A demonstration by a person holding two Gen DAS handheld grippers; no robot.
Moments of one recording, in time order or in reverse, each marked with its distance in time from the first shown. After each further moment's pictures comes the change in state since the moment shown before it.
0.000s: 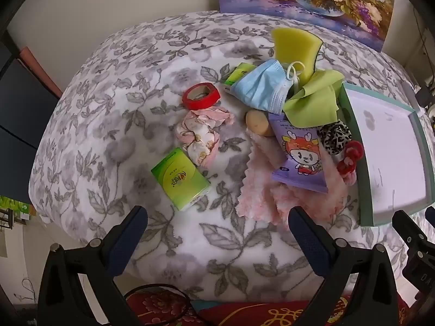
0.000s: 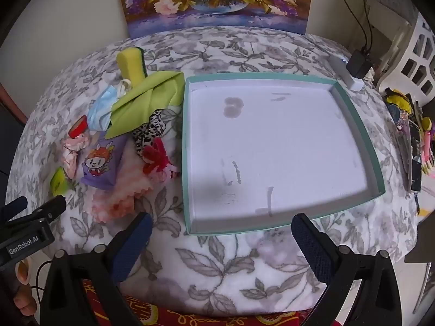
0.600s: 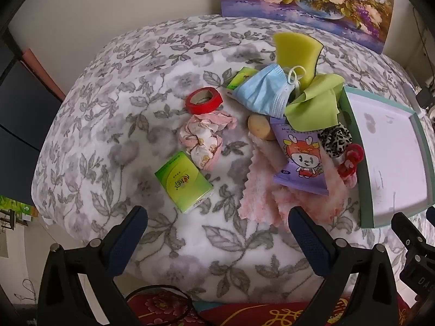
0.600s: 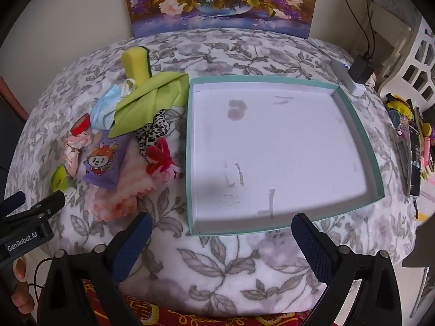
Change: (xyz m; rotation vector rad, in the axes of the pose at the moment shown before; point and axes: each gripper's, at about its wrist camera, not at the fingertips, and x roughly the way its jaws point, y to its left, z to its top) left arm -0.004 0.003 0.000 -0.011 -0.015 0.005; right arm -0.002 0.005 0.000 -0.020 -0.009 0.000
